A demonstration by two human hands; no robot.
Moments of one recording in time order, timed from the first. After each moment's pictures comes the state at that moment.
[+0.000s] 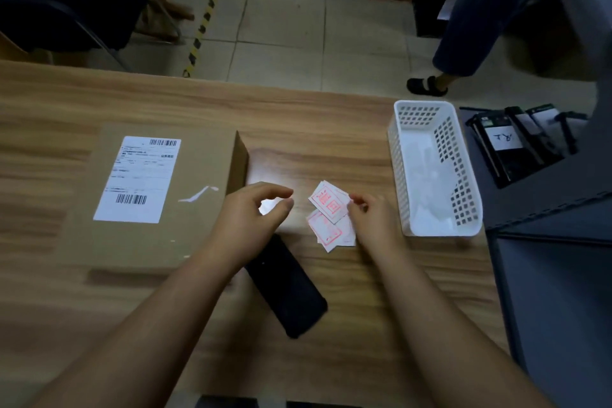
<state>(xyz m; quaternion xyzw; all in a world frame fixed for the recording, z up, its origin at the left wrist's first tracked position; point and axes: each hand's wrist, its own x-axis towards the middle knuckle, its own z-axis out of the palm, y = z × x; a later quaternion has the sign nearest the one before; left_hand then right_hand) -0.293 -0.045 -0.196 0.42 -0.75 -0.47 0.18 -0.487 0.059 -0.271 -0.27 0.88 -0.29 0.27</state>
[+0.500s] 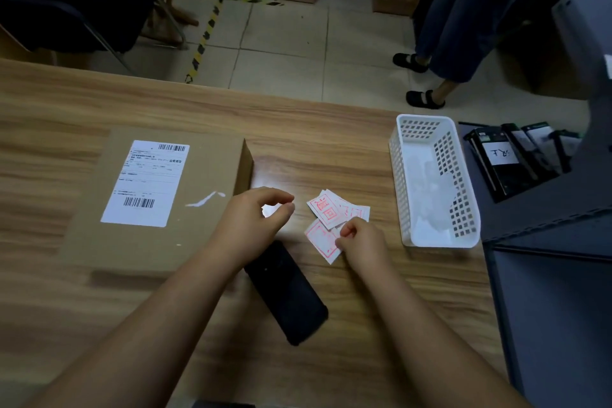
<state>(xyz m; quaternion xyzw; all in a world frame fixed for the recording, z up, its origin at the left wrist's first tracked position) -0.288 -0.057 -0.198 0.44 -0.75 -0.47 0.14 -0.462 0.065 -0.276 -0.26 0.88 -0.22 0.33</state>
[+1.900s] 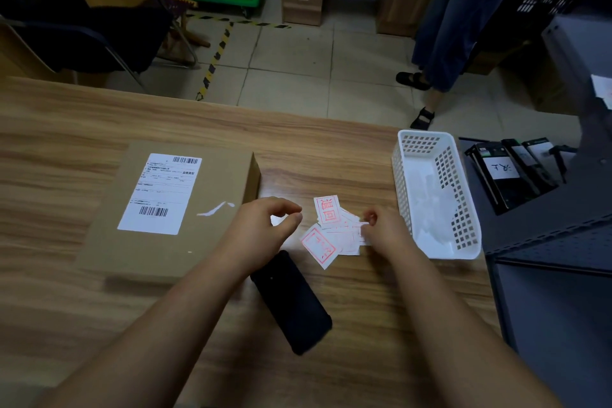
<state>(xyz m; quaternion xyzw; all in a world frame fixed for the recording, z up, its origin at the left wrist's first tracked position) -0.288 -0.054 -0.184 0.44 -0.77 -0.45 0.12 -0.520 0.046 -0.274 -0.32 0.89 -0.14 0.29</state>
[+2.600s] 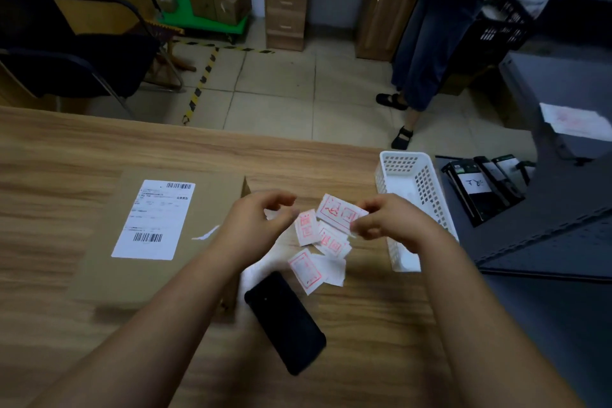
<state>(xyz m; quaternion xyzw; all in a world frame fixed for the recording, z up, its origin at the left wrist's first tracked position) -0.302 -0.071 -0.141 0.40 -0.76 -0.47 0.17 -0.519 0.042 -0.135 -0.29 0.79 -0.28 0.47</state>
